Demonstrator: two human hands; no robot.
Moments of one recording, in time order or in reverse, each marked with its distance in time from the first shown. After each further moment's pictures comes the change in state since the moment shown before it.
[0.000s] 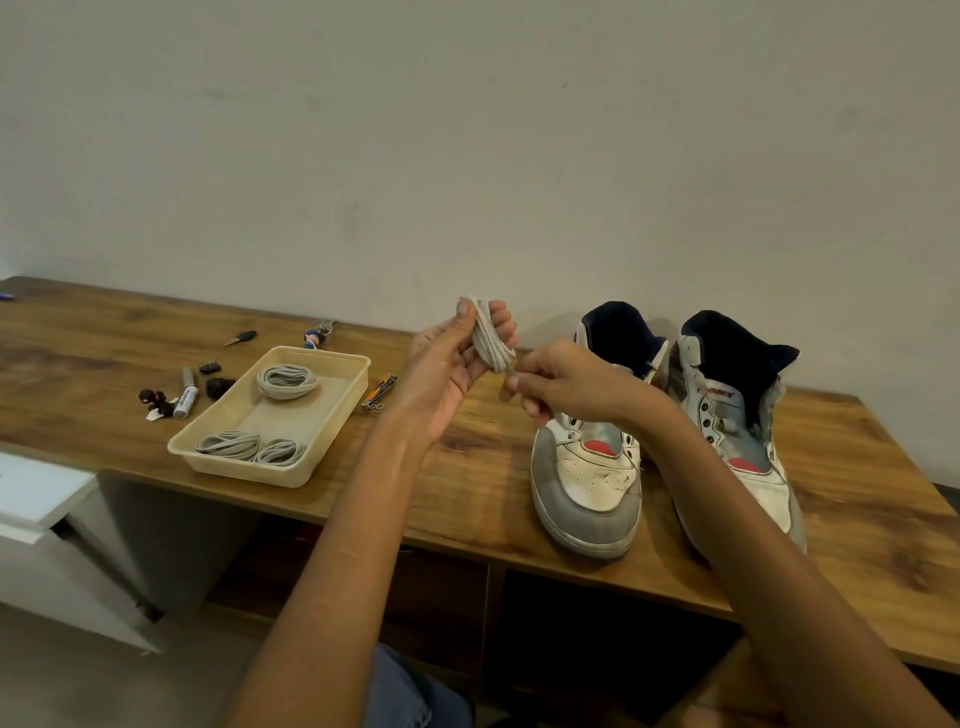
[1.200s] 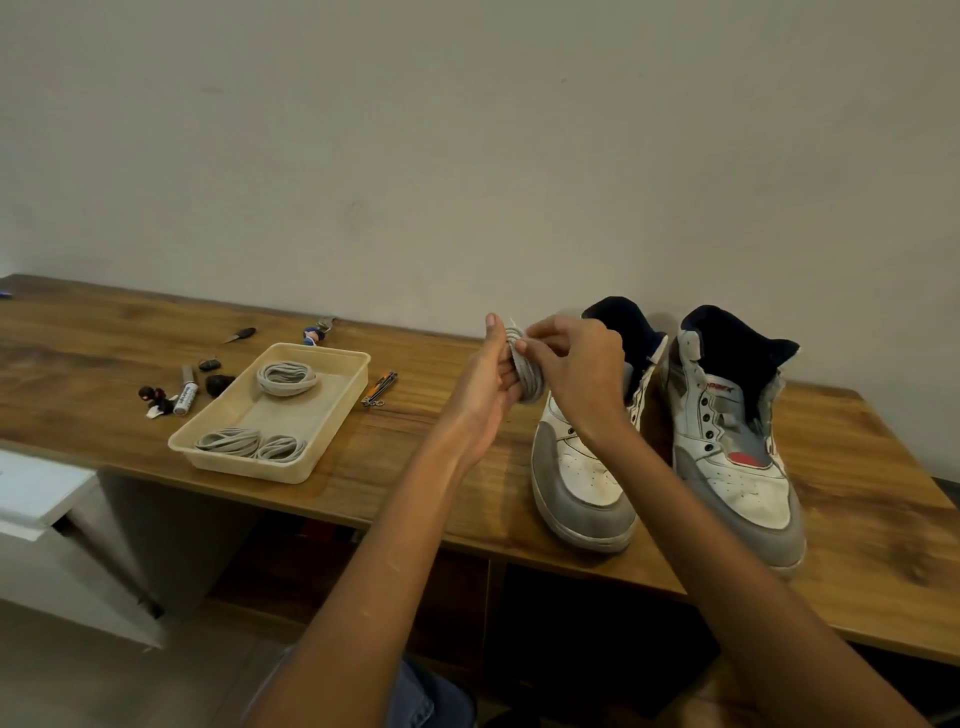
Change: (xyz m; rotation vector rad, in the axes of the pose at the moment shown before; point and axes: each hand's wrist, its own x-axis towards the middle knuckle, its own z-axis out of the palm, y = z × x) left_hand 0.001 -0.038 0.014 0.303 0.040 -0.146; right_hand 0.014 0.016 0.029 0.037 0.847 -0.054
